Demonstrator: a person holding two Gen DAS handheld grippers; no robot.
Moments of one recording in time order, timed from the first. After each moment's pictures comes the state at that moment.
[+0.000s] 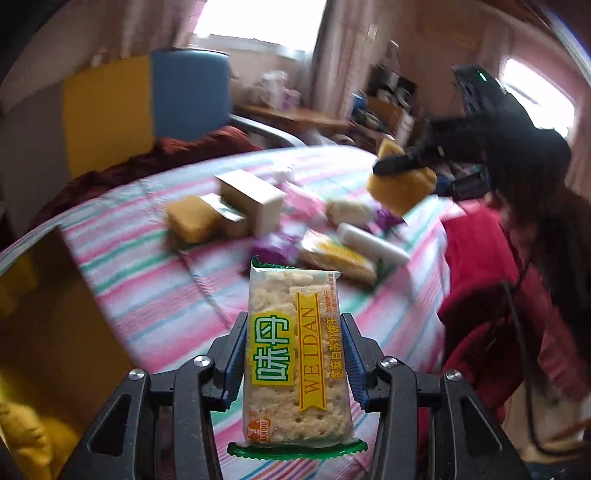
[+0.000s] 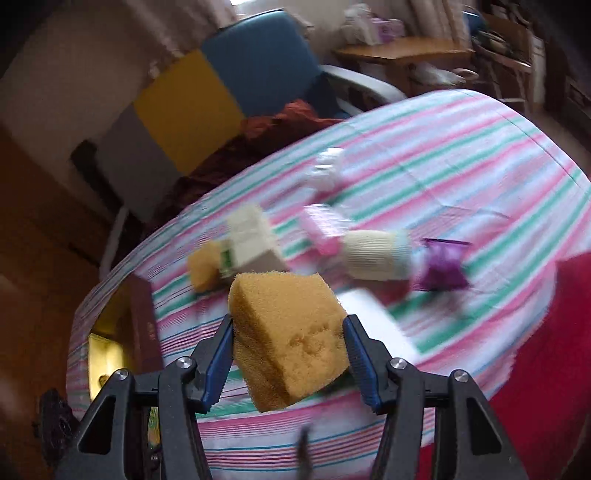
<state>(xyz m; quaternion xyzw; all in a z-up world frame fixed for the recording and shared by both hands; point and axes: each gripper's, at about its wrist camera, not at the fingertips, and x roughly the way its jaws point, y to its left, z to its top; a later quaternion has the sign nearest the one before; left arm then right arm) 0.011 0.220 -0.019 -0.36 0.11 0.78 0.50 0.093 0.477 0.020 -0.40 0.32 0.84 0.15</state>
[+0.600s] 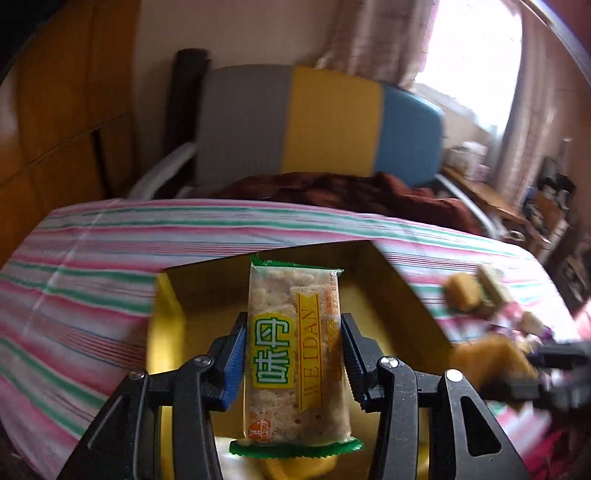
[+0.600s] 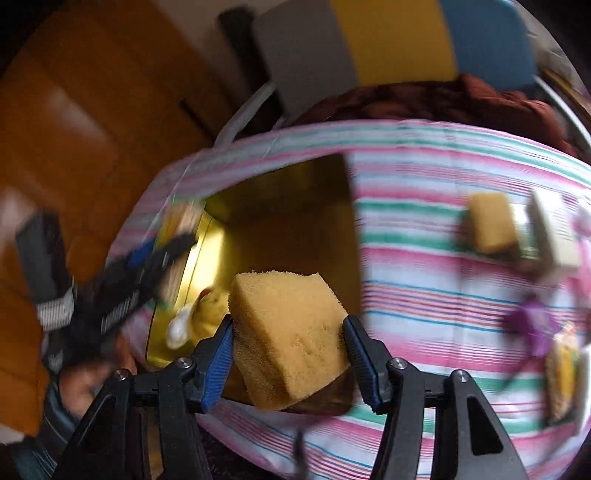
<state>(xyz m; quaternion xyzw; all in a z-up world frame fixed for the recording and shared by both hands) -0.138 0.027 -0.003 -0.37 0.01 0.91 0.19 -0.062 0.241 0.003 -0.51 0.17 0.84 -0.10</state>
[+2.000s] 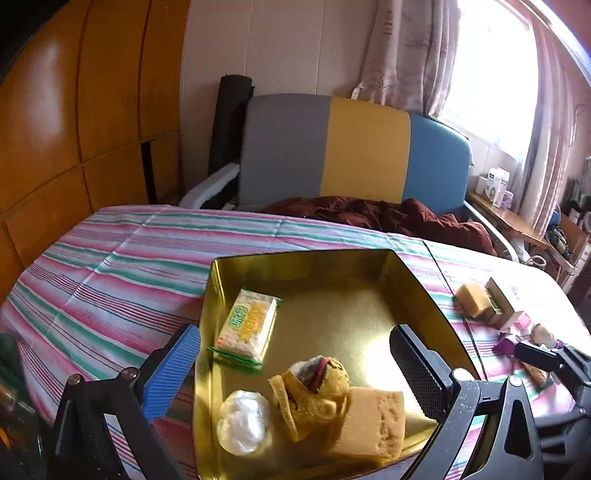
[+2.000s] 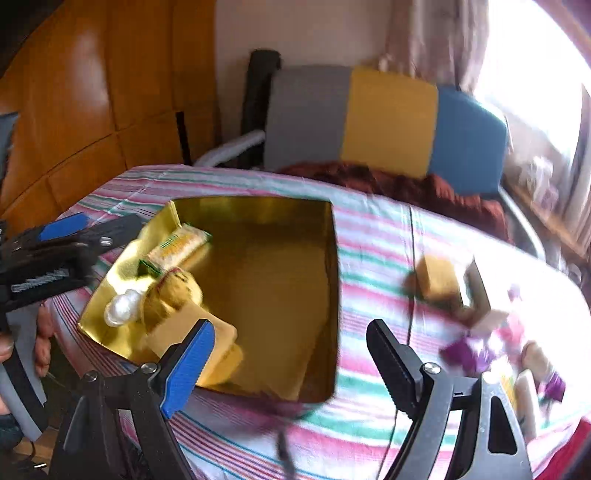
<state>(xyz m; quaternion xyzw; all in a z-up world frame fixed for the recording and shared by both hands) -0.062 0.011 0.009 -0.32 -0.01 0.94 0.13 0.006 0.220 -0.009 -0.40 0.02 0.92 0.03</state>
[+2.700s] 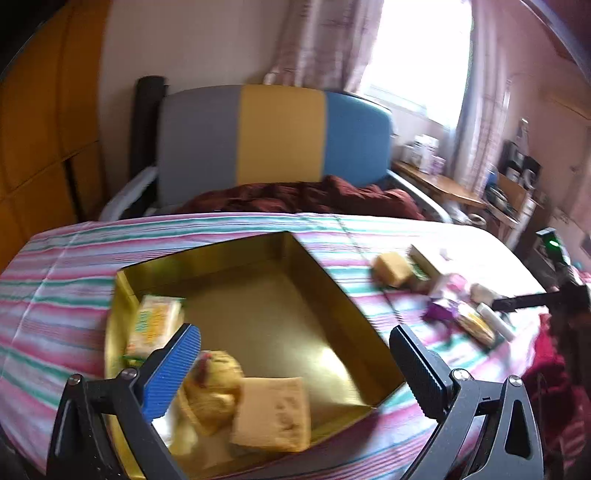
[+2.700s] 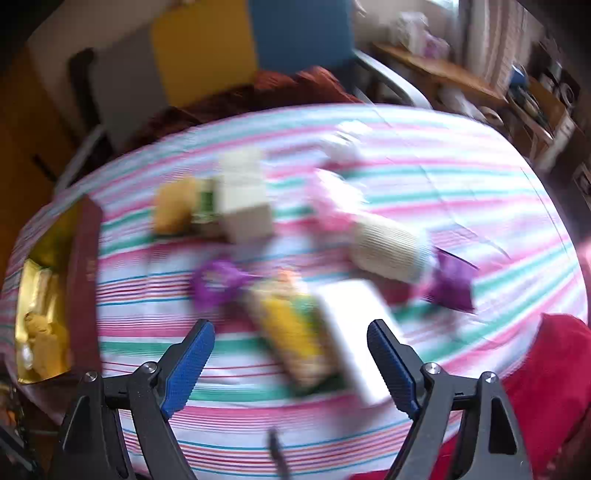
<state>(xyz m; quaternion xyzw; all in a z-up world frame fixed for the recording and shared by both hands) -0.041 0.083 0.022 -0.33 0.04 0.90 0.28 0.063 0.483 -0.030 -0.53 0.19 0.80 0.21</state>
